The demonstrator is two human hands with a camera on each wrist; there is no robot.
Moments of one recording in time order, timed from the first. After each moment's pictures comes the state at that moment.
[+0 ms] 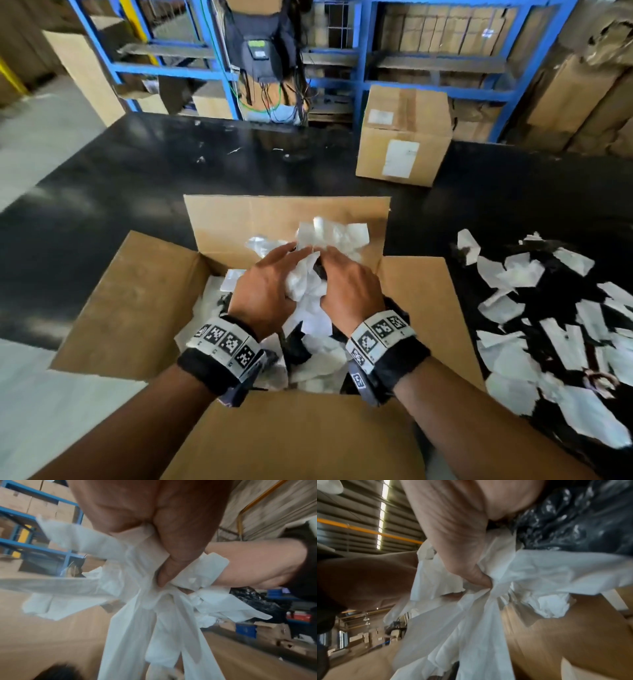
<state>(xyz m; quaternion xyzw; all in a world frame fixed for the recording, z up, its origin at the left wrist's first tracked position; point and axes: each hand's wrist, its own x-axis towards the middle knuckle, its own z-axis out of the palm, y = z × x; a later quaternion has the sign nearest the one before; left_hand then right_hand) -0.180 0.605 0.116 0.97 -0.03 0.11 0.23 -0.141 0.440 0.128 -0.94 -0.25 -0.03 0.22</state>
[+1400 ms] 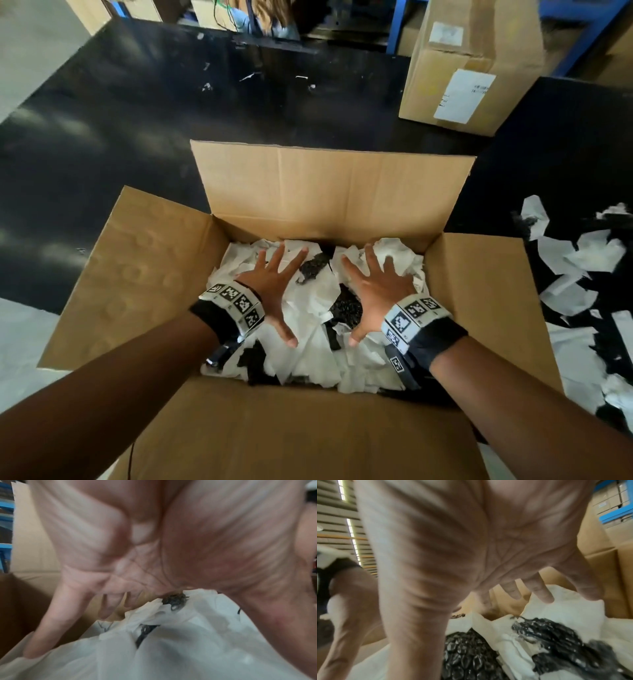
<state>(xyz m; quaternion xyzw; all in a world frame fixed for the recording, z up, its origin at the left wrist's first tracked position) -0.141 0.704 0.004 0.91 0.03 -0.41 0.08 -0.082 0.474 0.008 -0.90 -0.25 0.36 -0.06</state>
